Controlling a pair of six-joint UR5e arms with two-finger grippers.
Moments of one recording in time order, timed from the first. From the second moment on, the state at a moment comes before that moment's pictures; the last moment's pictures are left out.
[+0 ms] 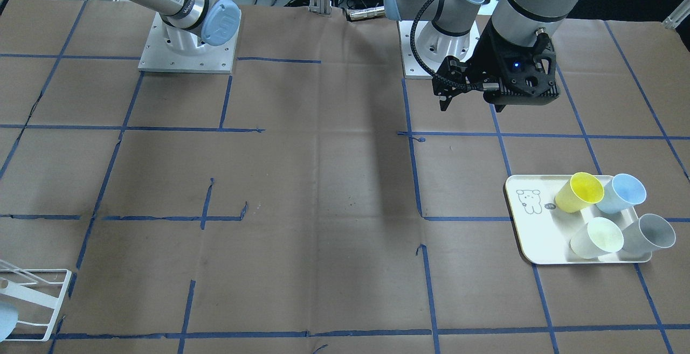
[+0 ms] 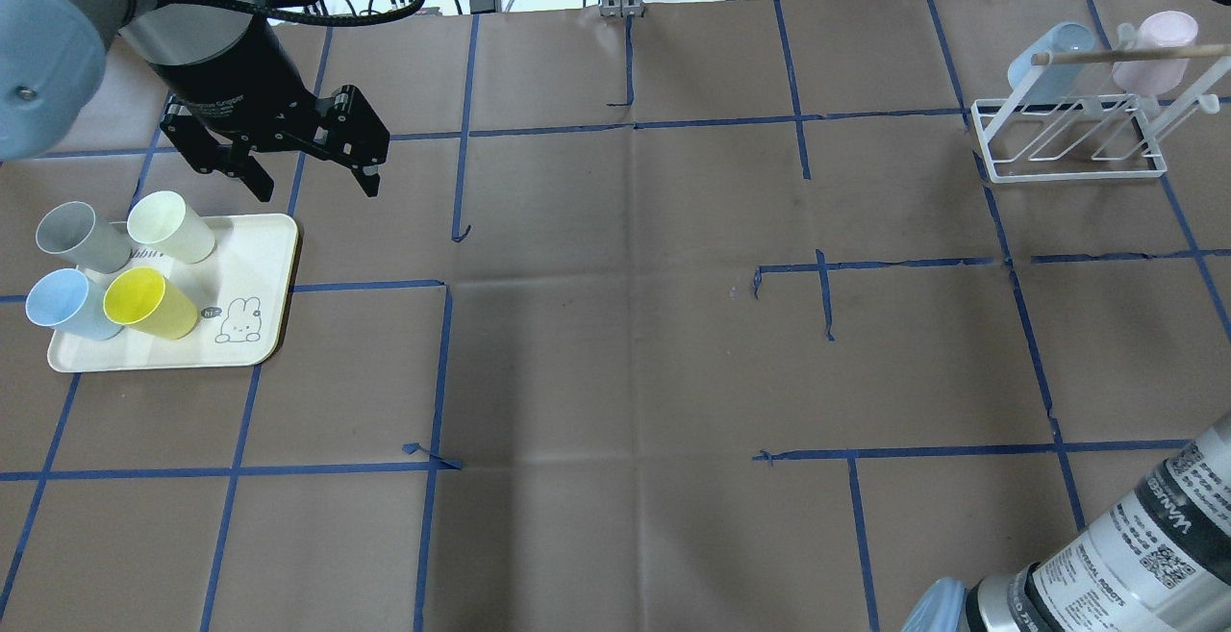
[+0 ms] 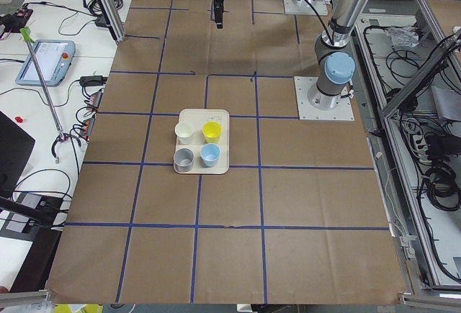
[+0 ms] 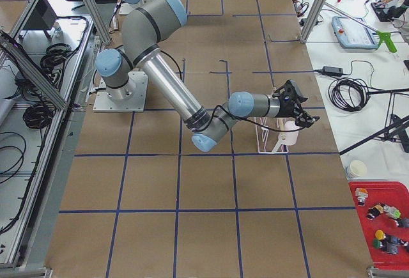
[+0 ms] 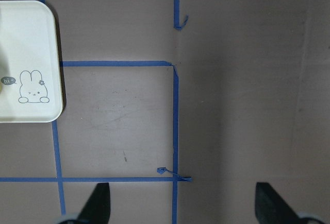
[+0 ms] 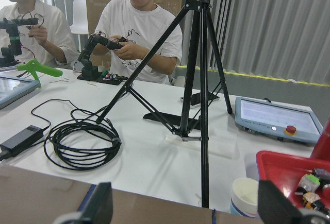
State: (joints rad) left arm -1.55 -1.59 -1.55 -1.63 1.57 0.02; right arm 0.83 -0.92 1.47 -3.12 -0.73 -0.49
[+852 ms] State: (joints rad) left arm -1.55 -1.58 -1.56 -1.63 1.57 0.02; right arm 0.97 -1.20 1.38 -2.18 -1.12 -0.48
